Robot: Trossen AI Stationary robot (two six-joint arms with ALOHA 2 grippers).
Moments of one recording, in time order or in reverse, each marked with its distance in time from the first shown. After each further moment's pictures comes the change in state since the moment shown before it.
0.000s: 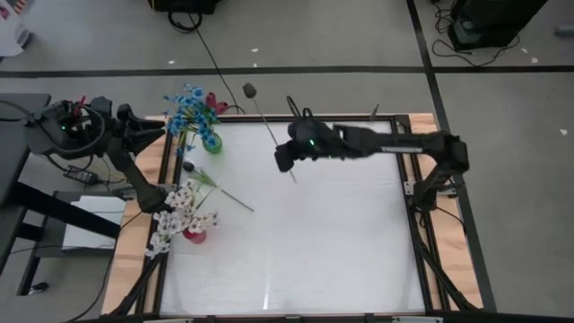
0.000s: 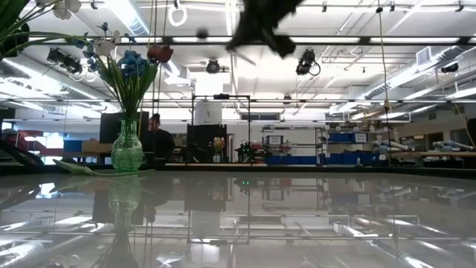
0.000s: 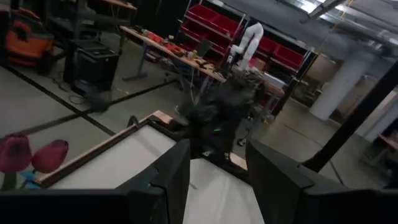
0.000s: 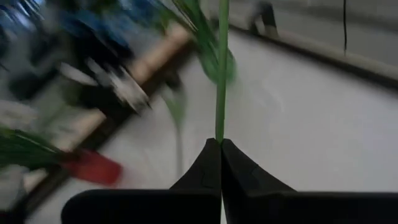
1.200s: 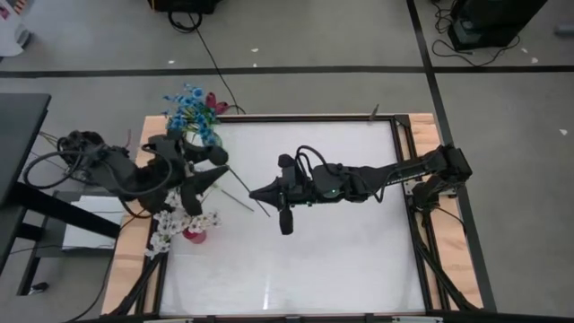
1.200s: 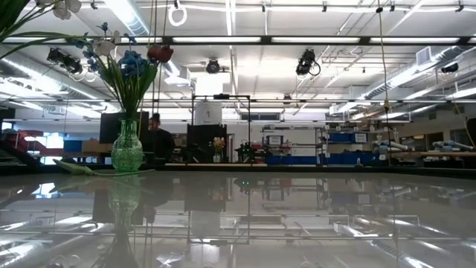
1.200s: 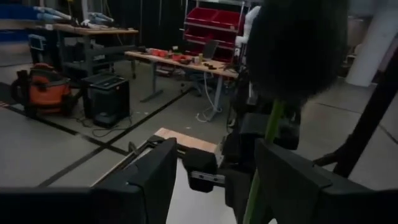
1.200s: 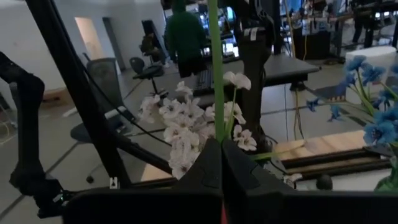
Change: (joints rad) left arm 0.420 0.397 0.000 0.587 0.346 0.484; right arm 0.330 0.027 0.000 0.570 -0.025 -0.460
